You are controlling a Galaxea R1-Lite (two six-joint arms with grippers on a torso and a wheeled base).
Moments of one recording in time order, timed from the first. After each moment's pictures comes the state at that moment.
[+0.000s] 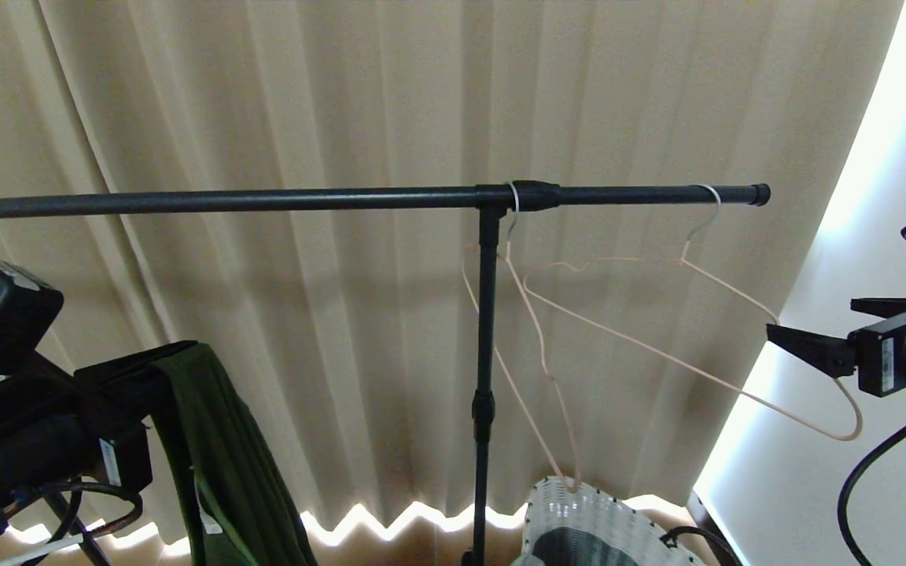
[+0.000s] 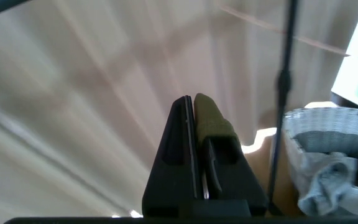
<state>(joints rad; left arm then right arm) -0.42 1.09 -0.46 -0.47 0.06 0.26 0.04 1.29 -0.73 -0.16 0.08 -0.16</state>
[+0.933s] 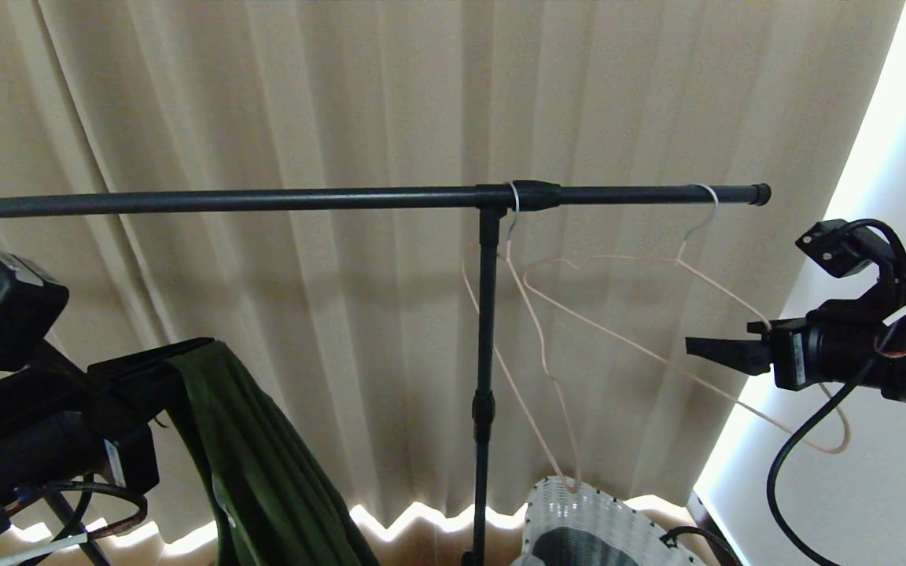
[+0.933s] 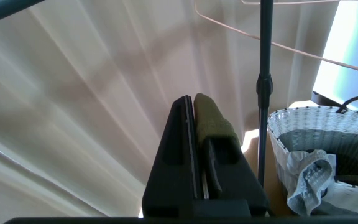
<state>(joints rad) -0.42 1.10 -0.47 -0.47 0.00 0.26 0.11 1.47 -0.83 -0.10 0.24 -0.02</state>
